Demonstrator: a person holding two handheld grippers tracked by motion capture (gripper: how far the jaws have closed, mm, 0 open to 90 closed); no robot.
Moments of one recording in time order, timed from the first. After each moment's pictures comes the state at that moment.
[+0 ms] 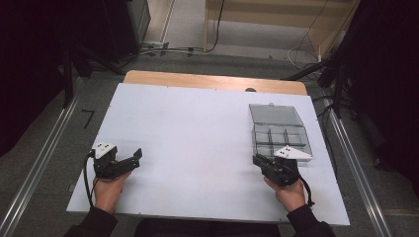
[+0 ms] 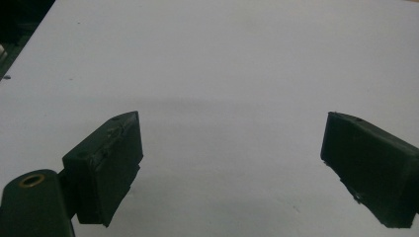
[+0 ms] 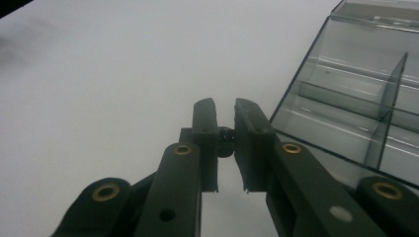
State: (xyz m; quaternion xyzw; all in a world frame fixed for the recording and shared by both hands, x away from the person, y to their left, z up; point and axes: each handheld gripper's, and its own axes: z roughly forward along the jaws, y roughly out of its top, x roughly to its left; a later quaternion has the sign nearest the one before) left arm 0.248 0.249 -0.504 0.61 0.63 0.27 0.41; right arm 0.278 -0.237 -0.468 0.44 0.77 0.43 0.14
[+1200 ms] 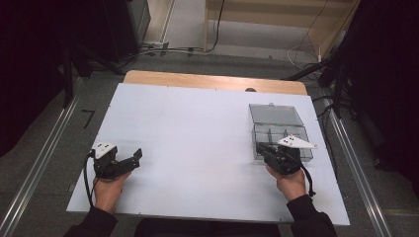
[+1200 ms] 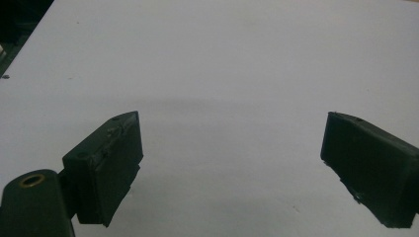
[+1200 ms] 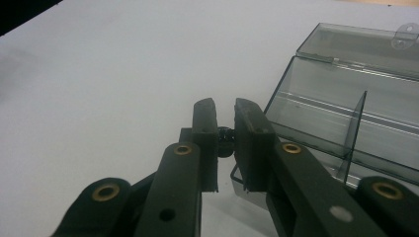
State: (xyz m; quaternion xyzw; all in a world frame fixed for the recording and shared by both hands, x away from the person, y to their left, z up) left arm 0.248 0.249 -0.505 0.61 0.63 0.27 0.41; right arm 0.301 -0.240 -0.456 0.45 0.76 0.44 0.17
